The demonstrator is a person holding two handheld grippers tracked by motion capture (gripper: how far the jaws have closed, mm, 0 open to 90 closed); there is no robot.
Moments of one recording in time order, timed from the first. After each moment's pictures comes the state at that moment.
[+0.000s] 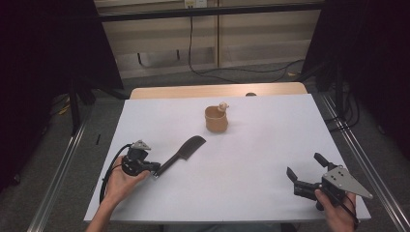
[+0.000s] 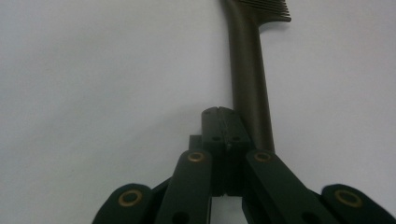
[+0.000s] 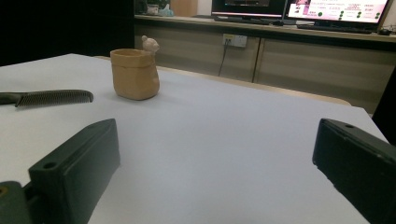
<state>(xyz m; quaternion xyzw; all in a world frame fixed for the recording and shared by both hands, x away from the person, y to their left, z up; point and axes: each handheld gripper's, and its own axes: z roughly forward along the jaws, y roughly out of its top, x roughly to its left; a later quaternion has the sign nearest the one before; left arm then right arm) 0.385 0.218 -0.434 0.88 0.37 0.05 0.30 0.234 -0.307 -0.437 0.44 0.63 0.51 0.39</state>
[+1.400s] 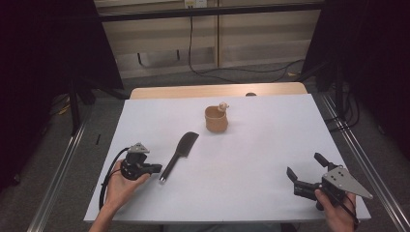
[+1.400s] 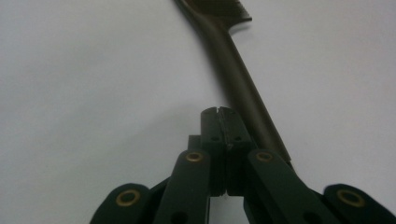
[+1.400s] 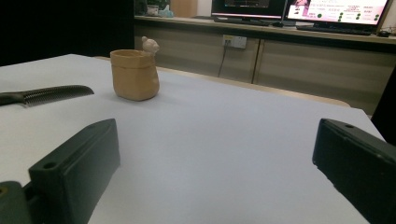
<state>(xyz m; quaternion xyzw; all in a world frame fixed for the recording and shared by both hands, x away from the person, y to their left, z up) 0.373 0.220 -0.429 0.86 0.38 0.05 0.35 0.234 -0.307 -0.437 0.44 0.63 0.51 0.39</state>
